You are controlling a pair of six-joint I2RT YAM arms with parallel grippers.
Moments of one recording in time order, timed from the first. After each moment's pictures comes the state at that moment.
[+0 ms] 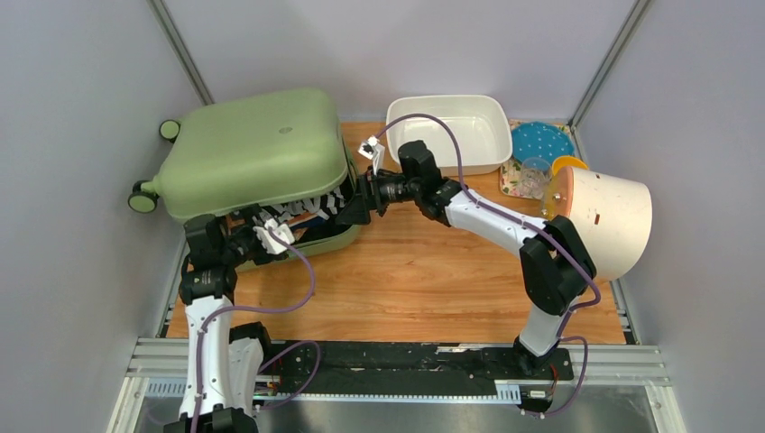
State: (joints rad) left arm 0.26 0.66 0.55 -0.49 0.72 1.24; right arm 0.70 1.76 1.31 0.13 -0.82 0.47
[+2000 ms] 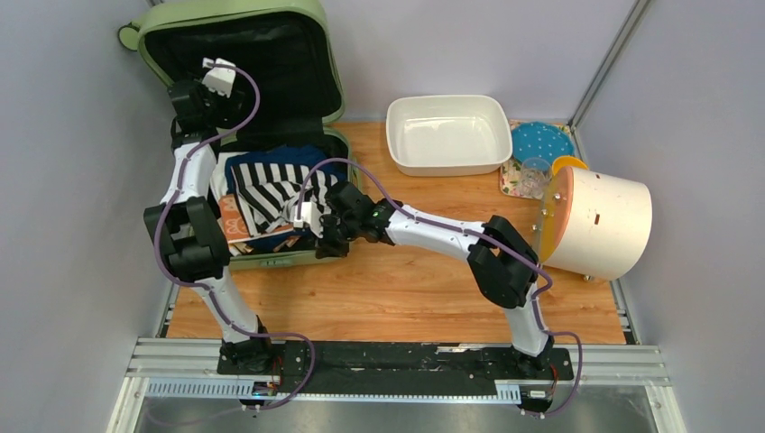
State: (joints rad) left arm 0.25 1.86 1.62 0.11 0.19 0.55; right arm 0.99 2.03 1.60 -0.31 -0.51 -0.40
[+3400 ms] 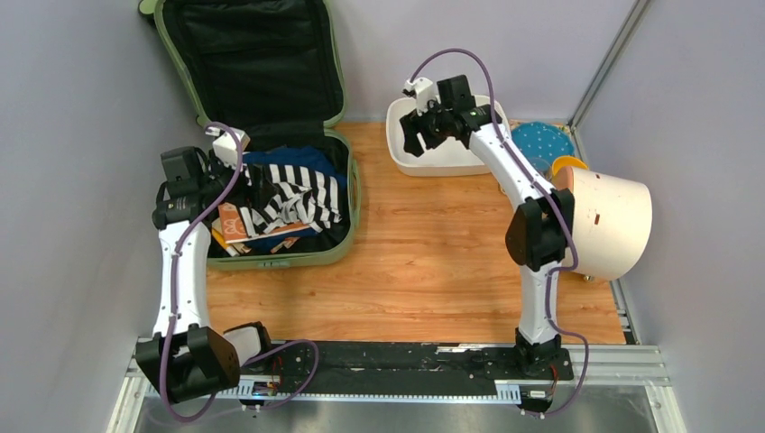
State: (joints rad) left arm 0.26 1.14 1.13 -0.60 0.65 0.31; right arm 0.39 2.03 2.03 -0.68 -0.37 -0.29
